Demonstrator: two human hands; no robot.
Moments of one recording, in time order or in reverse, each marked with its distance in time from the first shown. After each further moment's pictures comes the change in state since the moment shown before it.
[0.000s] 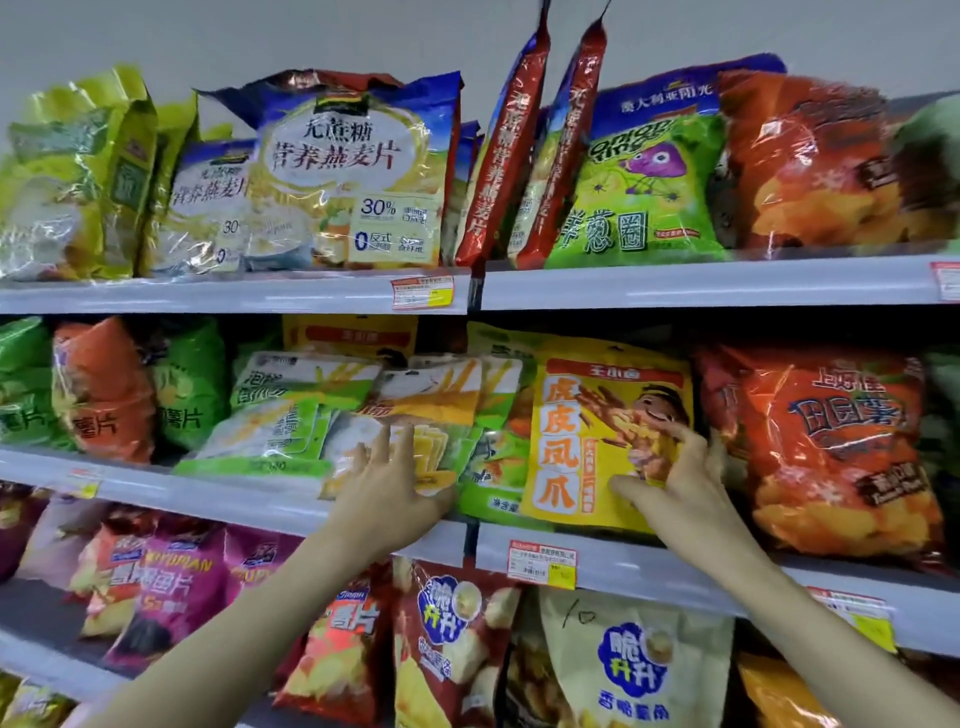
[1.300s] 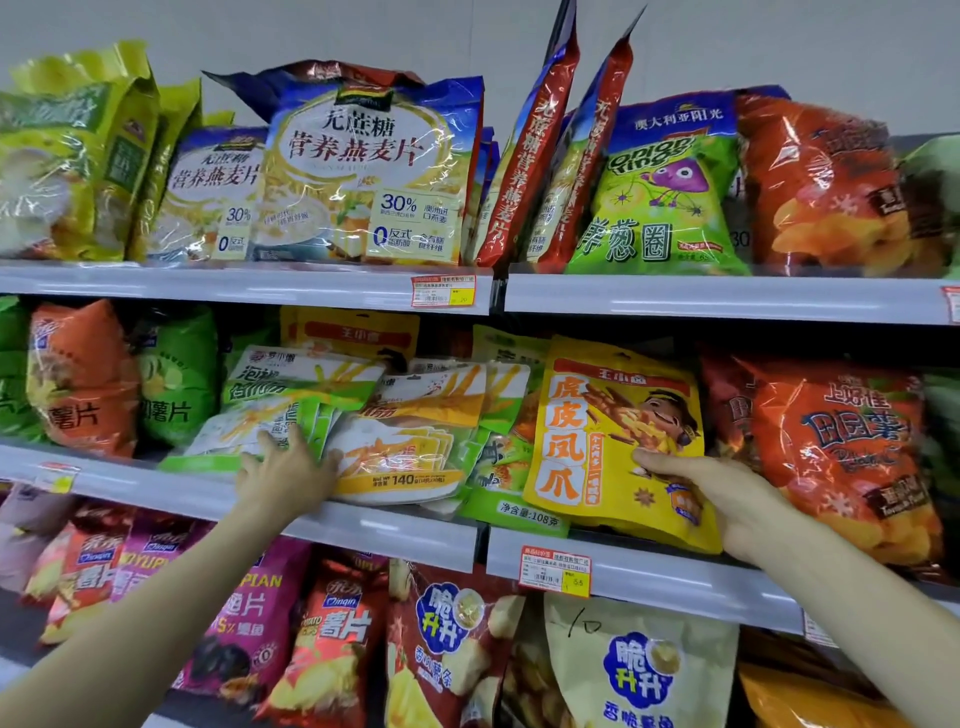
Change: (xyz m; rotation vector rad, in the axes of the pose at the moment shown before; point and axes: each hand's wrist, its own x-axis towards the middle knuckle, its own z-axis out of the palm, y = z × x) left_hand 0.062 -0.118 -0.009 0.044 0.042 -0.378; right_hand 0.023 -0.019 -0.020 0.641 -0.157 0.366
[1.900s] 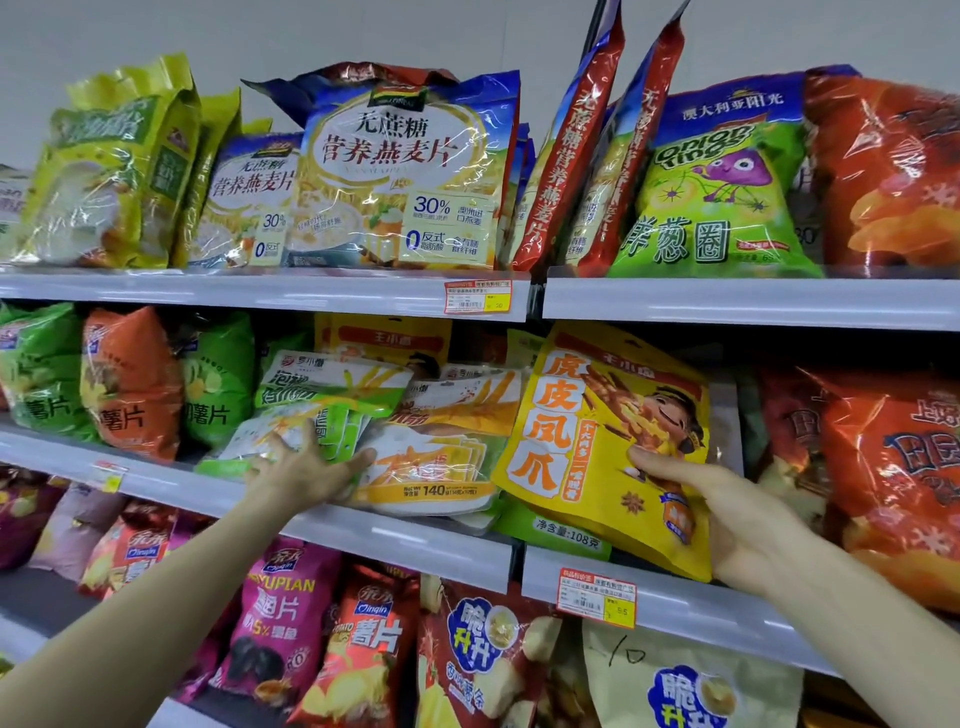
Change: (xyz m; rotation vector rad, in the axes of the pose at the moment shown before) left_hand 0.031 -0.023 -0.009 -0.048 -0.121 -0.082; right_hand -0.026 -0.010 0.055 0.166 -0.238 0.008
